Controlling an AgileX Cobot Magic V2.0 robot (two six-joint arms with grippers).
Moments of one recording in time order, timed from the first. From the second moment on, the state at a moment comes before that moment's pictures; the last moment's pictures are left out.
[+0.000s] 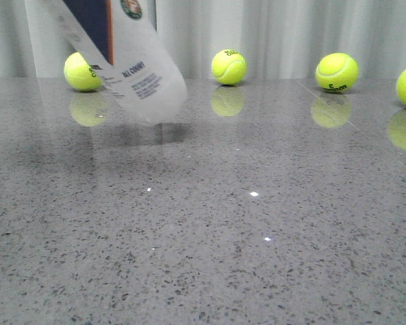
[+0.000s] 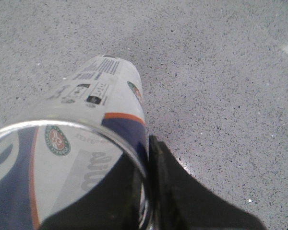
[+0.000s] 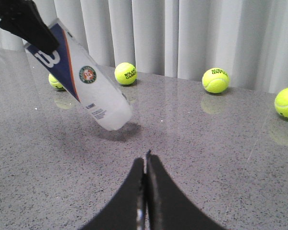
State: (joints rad) left arm -0.51 1.46 -1.63 -0.24 1.26 0.30; right arm 0.46 0.12 -0.41 0.29 0.43 -0.18
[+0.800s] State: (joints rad) left arm -0.58 1.66 -1.87 -0.23 1.26 0.29; right arm 0.46 0.12 -0.41 0.29 0.43 -0.18
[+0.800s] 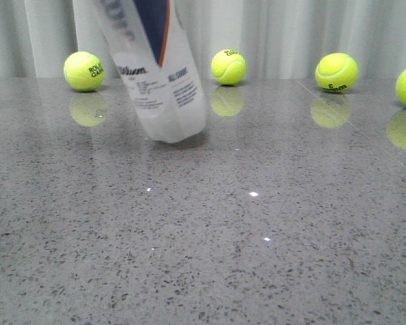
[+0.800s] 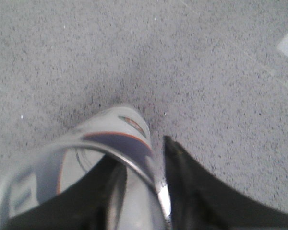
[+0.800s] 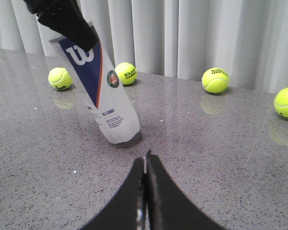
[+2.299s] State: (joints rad) left arm -0.58 1.33 -1.36 -0.30 0.62 0.29; right arm 0.46 0.12 -0.41 0.29 0.43 -0.18
